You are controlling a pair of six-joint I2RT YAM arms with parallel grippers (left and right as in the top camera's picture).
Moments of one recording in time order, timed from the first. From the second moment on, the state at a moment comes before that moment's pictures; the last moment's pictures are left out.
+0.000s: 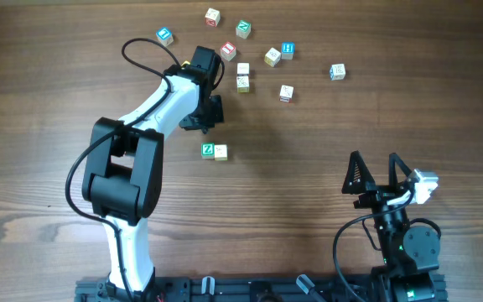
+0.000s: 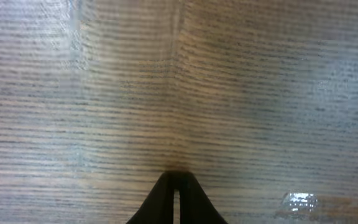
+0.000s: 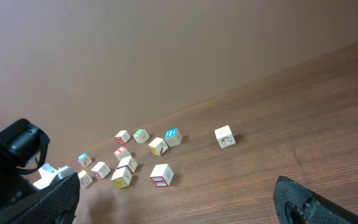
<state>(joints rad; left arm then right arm) -0.33 2.12 1.49 -0.82 -0.01 -0.43 0.14 0.01 0.01 0.00 0.03 0.45</state>
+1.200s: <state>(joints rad) -0.33 2.12 1.49 -0.99 0.12 -0.44 0.14 0.01 0.01 0.00 0.03 0.45</state>
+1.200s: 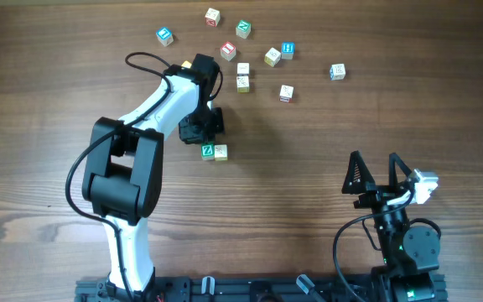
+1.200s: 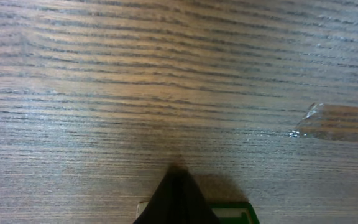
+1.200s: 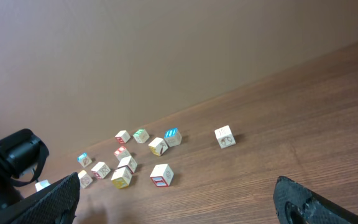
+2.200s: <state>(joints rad) -0.23 2.12 1.49 -1.01 0.03 -0.58 0.14 0.01 0.01 0.00 0.03 0.45</state>
